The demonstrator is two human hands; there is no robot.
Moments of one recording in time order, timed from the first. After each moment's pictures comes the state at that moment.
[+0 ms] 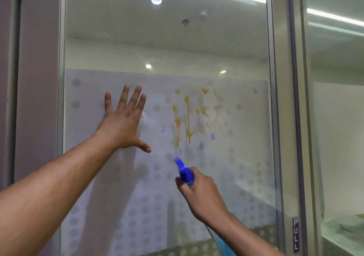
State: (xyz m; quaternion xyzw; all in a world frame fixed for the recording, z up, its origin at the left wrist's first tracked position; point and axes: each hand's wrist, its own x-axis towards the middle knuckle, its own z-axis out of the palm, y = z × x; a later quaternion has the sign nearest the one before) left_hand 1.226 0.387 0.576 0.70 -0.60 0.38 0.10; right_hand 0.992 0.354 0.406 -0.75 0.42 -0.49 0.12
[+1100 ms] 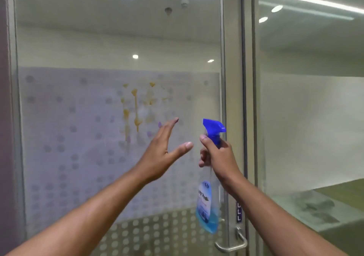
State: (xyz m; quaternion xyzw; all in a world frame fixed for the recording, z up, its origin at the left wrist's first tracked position) left_hand 0.948 0.407 0.470 0.44 -0.75 0.05 0.49; right_hand 0.762 0.369 0.450 -0.60 0.25 -0.64 0.41
